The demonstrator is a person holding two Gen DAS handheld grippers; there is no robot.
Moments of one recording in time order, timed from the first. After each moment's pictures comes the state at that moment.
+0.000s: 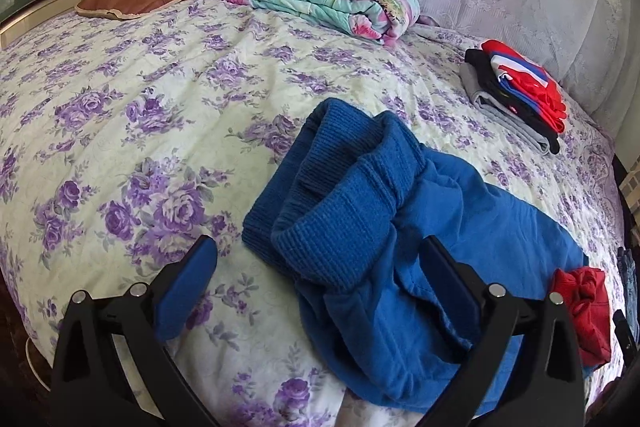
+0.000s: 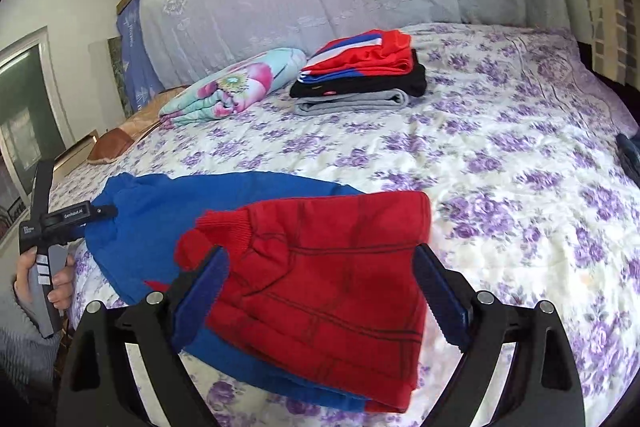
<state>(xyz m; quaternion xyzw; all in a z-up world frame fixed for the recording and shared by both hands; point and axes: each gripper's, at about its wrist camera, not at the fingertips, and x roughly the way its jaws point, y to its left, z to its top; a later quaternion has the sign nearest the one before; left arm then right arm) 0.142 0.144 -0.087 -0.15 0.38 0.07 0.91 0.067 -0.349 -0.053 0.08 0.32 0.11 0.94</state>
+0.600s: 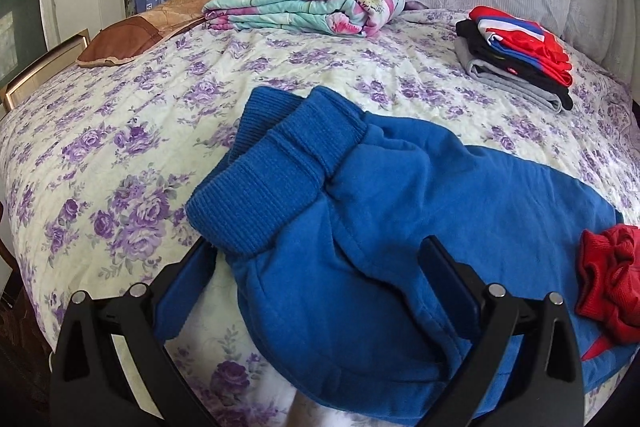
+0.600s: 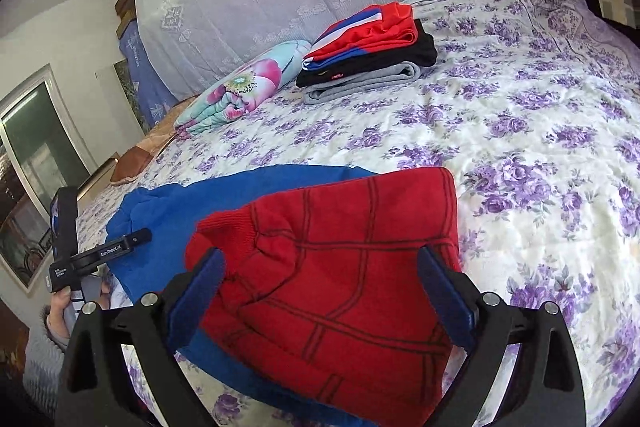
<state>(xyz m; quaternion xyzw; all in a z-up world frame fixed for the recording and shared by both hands) 0.141 0.095 -0.089 -0.05 0.38 0.09 0.92 0.085 -0.351 -0.071 0.14 0.33 0.16 0.92</state>
